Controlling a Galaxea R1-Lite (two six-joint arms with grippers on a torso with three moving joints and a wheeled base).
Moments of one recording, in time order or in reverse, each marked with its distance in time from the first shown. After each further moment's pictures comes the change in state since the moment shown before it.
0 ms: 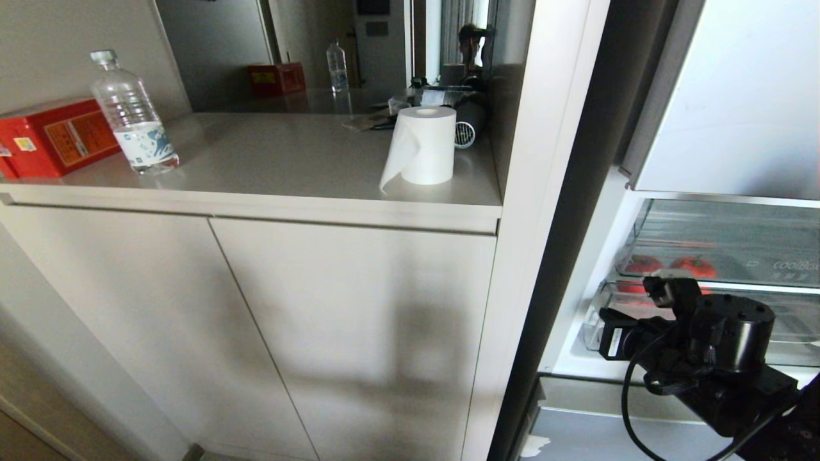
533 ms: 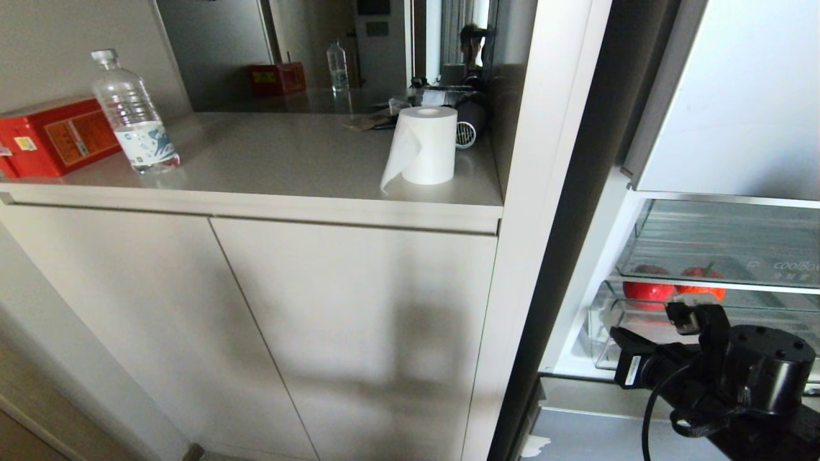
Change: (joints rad) left arm 0.000 0.000 0.000 0.000 0.000 0.000; right arm 0.003 -0.011 0.204 -0.175 0.008 0.000
